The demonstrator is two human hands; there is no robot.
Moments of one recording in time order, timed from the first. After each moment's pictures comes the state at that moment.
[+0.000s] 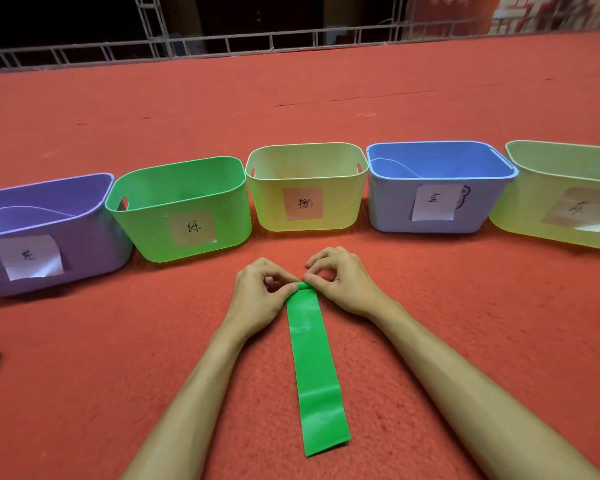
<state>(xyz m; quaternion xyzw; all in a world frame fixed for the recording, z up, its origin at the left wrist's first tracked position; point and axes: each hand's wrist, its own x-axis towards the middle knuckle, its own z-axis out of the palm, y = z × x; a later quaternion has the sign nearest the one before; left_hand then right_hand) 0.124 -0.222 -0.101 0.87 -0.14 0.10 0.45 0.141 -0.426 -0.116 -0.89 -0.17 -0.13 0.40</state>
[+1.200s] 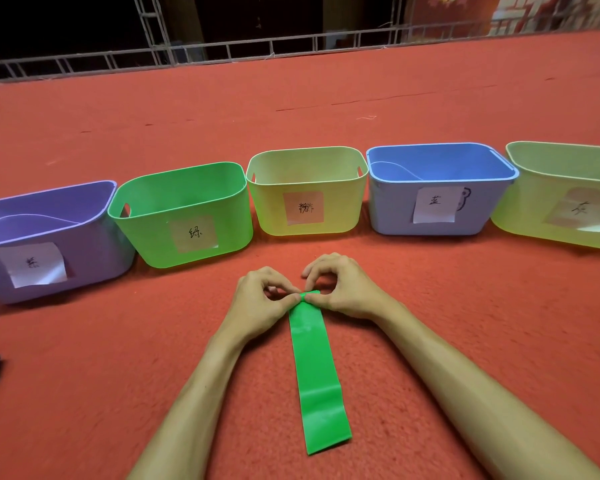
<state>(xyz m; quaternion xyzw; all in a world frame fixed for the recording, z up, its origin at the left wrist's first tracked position) 0.129 -0.214 -0.106 0.86 -0.16 0.05 0.47 0.138 -0.428 -0.109 -0.87 -0.22 -0.07 0.43</state>
